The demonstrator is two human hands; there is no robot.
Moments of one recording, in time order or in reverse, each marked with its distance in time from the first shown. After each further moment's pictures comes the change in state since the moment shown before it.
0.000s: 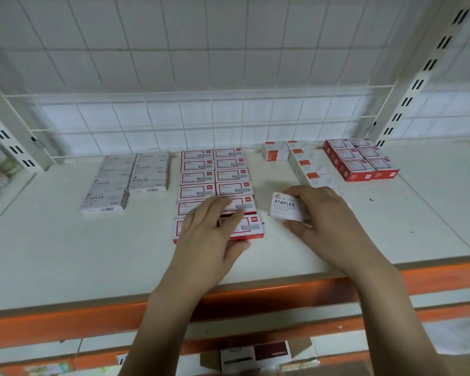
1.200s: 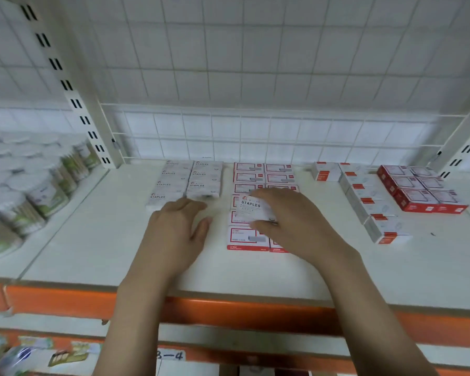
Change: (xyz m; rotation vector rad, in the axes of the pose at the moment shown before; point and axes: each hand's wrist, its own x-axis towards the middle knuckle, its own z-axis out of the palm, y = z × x) left_hand -0.031 -0.081 -0.067 -0.079 0.103 -0.345; right_hand 0.060 -0.090 0.040 -0.011 -0.202 -0.278
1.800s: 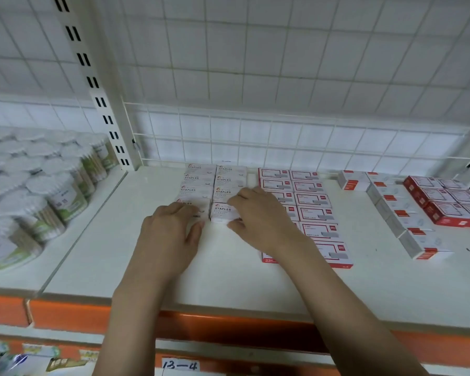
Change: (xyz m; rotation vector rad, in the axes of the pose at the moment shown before) left_hand 0.003 -0.067 -0.013 0.054 0.008 -0.069; right_hand 0.076 -0.057 0.056 -0.205 -0.131 -0.028
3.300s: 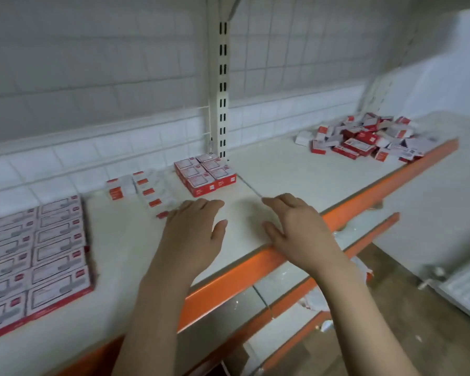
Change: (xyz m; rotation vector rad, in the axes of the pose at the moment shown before) left_hand 0.002 0.370 0.113 -0.187 -0.314 0.557; right_hand -0.334 0.229 -0.062 -0.008 0.268 0.785
